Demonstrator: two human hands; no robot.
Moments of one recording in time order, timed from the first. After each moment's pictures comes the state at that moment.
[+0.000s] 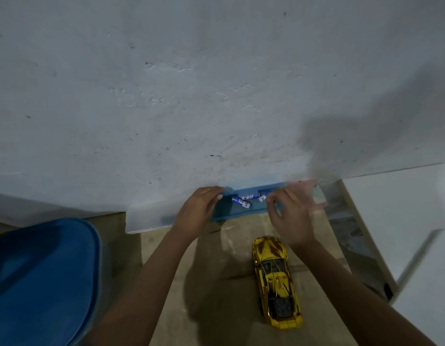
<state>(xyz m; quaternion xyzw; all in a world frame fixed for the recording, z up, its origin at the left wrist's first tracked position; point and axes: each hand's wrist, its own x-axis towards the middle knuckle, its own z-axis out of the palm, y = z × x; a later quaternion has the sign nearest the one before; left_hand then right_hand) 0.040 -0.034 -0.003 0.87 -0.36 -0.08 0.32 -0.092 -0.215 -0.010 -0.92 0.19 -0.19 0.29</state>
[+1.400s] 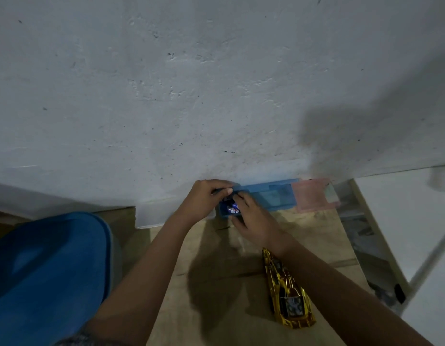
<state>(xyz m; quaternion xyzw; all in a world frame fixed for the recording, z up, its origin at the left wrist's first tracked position) 0.065 -0.034 0.007 0.81 -0.30 -0.24 0.44 -0.048 -0.155 -0.033 -0.96 0.05 0.00 0.27</state>
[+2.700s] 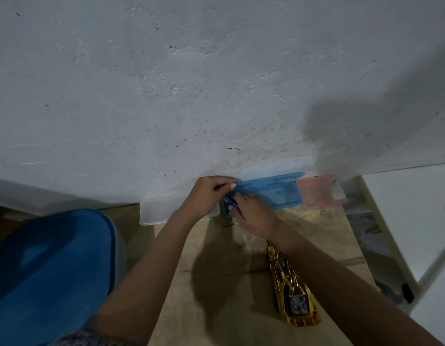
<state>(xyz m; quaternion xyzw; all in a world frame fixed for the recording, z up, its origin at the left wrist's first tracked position) 0.066 -0.035 0.008 0.81 -0.27 -0.24 0.46 -0.027 -0.155 -0.037 -0.97 0.03 0.05 0.24</state>
